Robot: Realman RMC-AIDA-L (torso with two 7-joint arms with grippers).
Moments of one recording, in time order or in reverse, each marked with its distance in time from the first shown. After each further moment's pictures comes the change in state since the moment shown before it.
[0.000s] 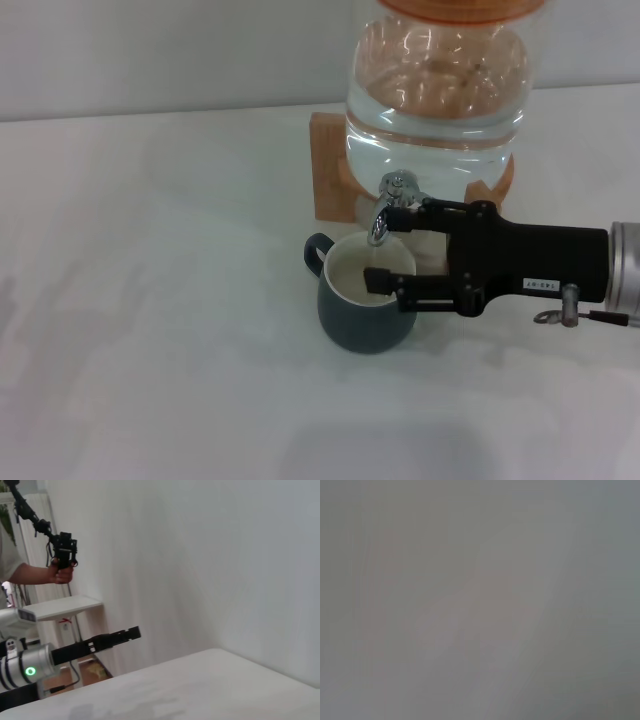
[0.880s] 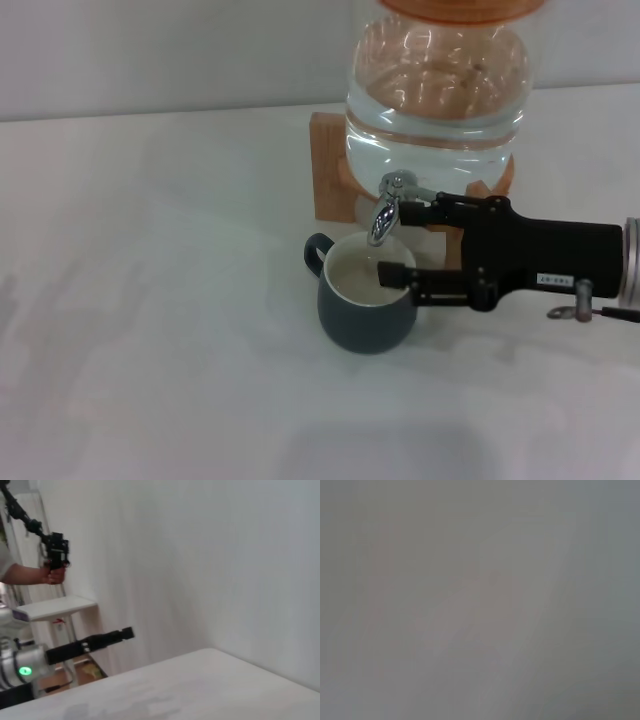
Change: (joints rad) left arm -0.003 -0.002 0.000 0.000 0.000 0.006 0.004; right arm 0.005 0.000 0.043 0.019 -0.011 0.024 -0.008
